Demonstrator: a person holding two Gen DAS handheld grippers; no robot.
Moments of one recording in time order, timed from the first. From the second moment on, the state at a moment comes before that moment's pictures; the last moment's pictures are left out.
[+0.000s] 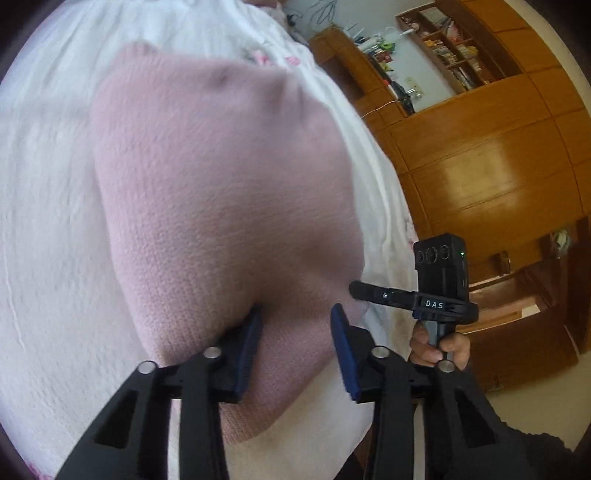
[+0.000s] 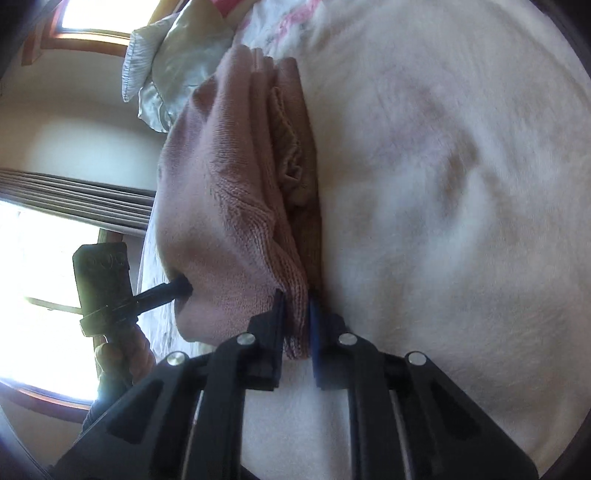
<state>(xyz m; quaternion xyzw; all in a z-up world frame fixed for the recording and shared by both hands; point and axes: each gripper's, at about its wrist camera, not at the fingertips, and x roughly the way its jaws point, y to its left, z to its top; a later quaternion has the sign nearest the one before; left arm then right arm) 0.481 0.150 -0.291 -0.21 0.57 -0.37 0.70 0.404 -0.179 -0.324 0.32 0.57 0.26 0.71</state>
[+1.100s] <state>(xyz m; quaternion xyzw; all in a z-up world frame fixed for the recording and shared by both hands) 0.465 0.240 -0.354 -0.43 0.49 -0.38 0.66 0.560 -0.166 -0.310 0.33 0.58 0.36 0.65</state>
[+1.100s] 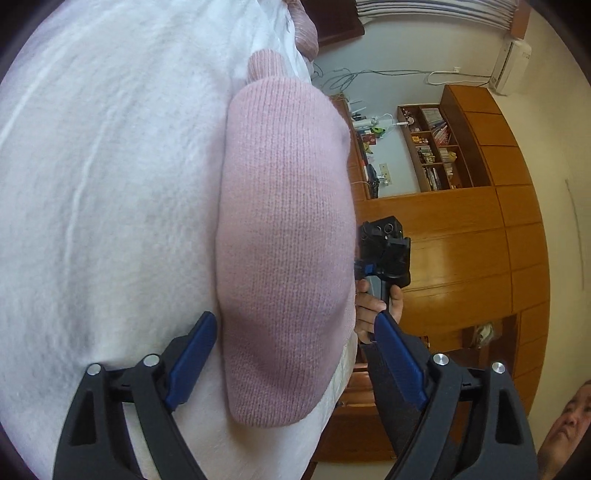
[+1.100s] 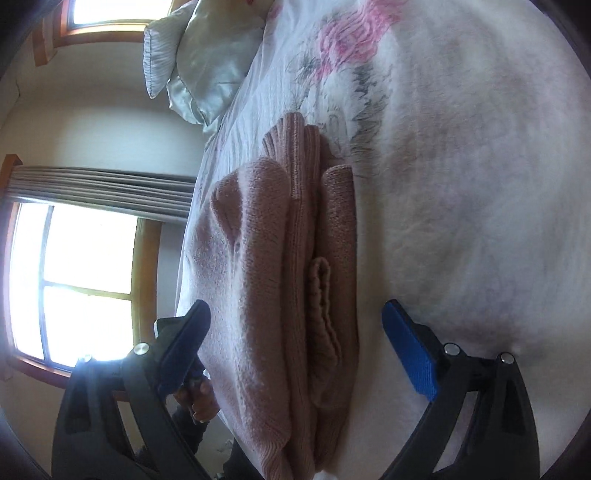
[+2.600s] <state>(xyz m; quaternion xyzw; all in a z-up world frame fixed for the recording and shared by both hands) 0.402 0.280 -0.246 -0.31 0.53 -0.28 0.74 0.525 -0.026 -0.250 0.31 0.54 0.40 0.67</state>
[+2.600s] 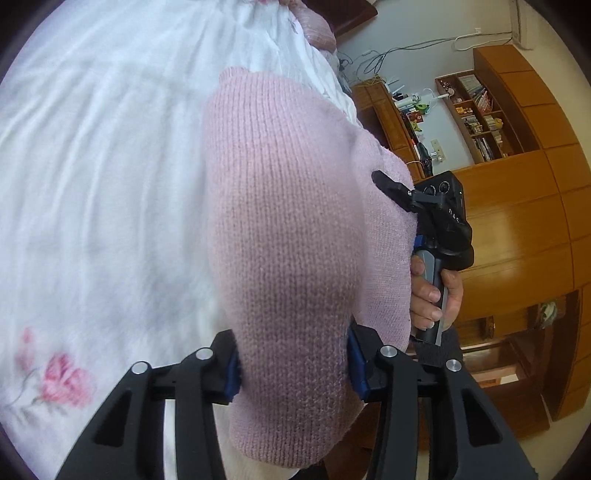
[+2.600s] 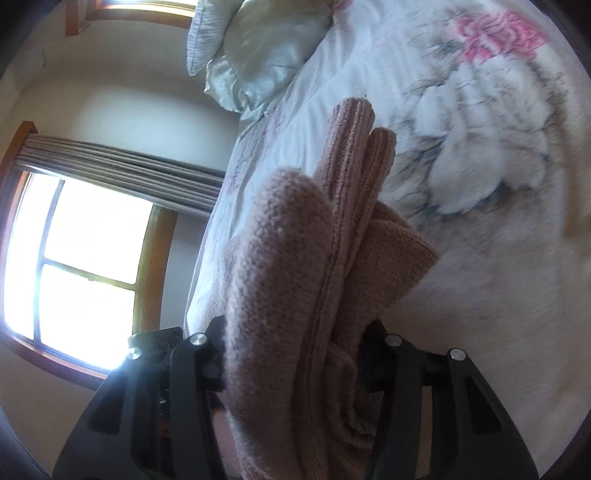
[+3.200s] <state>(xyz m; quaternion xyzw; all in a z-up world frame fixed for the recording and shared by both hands) 0.241 0.423 -0.293 -0.40 0.49 -0.17 0.76 0.447 0.098 -0.258 0.29 0.57 0.37 0.67</state>
